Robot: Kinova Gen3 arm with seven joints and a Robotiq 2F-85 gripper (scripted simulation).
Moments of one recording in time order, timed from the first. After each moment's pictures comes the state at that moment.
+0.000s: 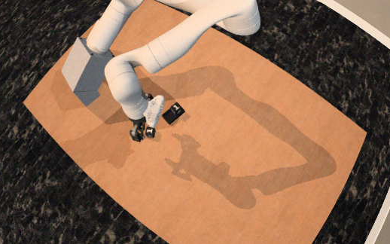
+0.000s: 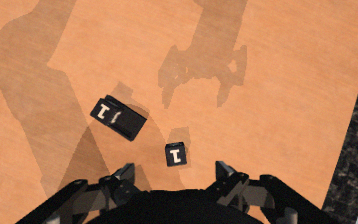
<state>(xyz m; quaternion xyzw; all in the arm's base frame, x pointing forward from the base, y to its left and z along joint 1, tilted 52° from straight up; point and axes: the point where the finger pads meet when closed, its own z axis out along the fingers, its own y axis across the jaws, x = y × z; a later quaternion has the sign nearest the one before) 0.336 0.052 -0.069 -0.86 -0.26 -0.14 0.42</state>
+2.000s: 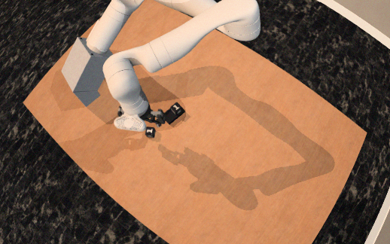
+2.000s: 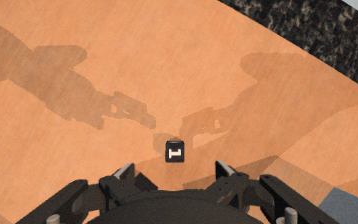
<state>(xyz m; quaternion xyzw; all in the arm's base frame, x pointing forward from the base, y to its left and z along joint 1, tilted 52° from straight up) 0.333 0.044 -0.063 -0.82 0.36 0.16 0.41</state>
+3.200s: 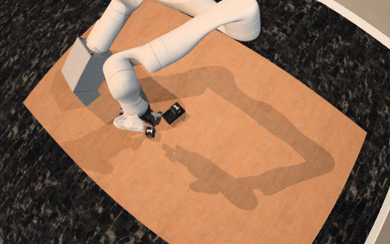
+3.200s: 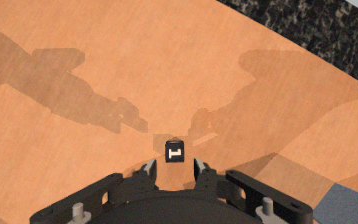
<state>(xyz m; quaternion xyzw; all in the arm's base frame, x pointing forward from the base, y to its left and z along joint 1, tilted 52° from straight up) 0.333 0.044 -0.063 -0.82 0.37 0.17 0.41</state>
